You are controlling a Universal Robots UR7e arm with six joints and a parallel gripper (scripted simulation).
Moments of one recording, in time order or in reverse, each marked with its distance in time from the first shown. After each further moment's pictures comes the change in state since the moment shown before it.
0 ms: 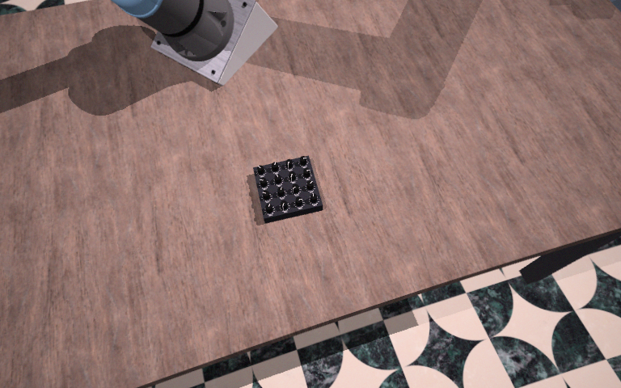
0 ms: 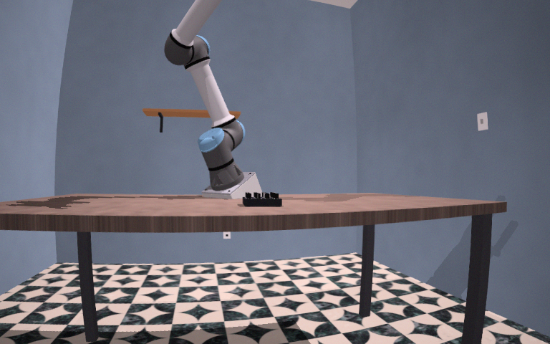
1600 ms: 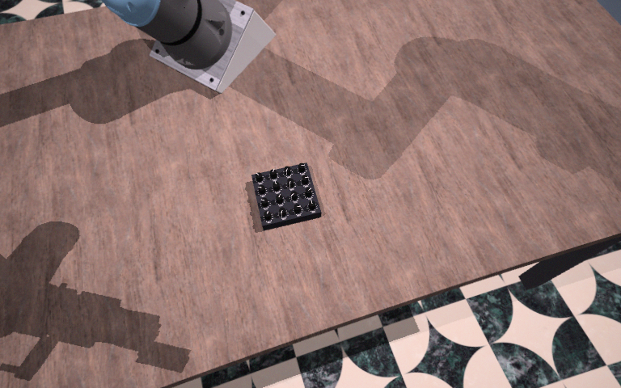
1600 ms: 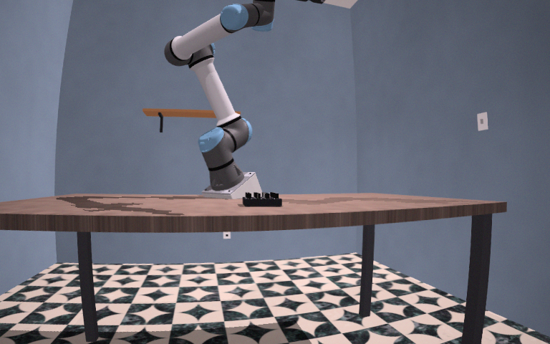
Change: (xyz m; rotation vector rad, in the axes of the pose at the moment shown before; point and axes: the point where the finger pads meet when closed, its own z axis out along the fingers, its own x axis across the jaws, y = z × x) arm 0.389 0.120 -0.010 -0.163 0.719 -0.033
